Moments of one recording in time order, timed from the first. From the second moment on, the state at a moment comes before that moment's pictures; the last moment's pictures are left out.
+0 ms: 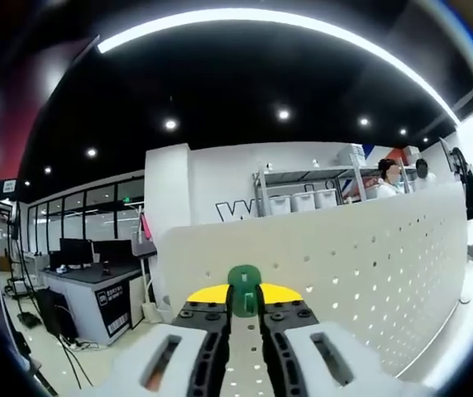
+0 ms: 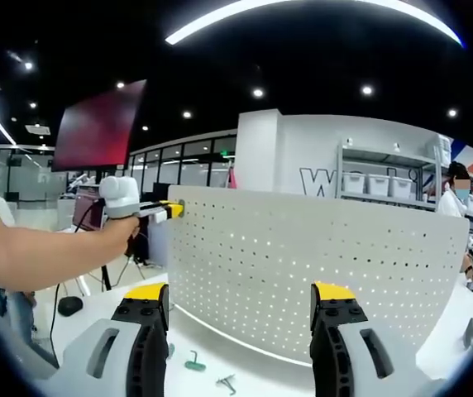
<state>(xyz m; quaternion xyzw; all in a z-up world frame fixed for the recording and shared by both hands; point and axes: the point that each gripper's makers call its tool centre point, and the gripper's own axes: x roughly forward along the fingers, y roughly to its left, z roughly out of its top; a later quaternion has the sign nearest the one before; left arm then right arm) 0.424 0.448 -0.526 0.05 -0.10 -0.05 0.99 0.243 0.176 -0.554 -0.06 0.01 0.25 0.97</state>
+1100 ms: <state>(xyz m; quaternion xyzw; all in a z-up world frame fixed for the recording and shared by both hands) 0.359 0.410 -0.540 0.05 -0.05 -0.13 0.99 0.233 0.186 -0.556 -0.06 0.01 0.27 0.96</state>
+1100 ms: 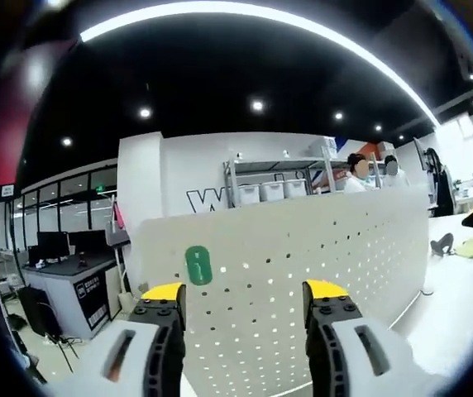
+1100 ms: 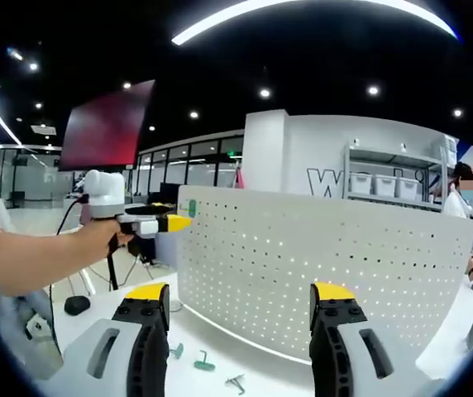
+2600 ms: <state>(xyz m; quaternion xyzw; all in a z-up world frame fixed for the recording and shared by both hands) 0.206 0.354 -0.671 0.03 0.10 -0.23 0.97 0.210 0.183 -0.652 -0.06 0.11 0.27 0.95</state>
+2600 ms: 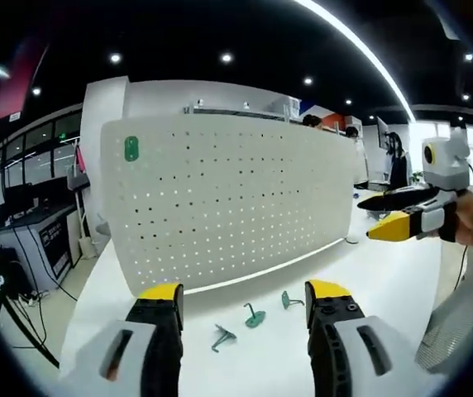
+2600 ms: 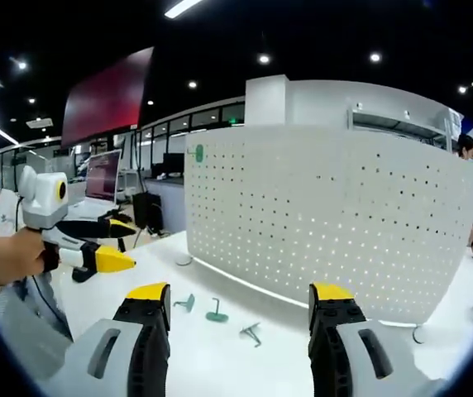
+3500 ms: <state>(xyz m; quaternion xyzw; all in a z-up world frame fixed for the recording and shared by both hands) 0.196 0.337 -0.708 0.05 0.14 -0.26 0.96 0.231 0.183 -0.721 -0.09 0.18 0.30 0.93</state>
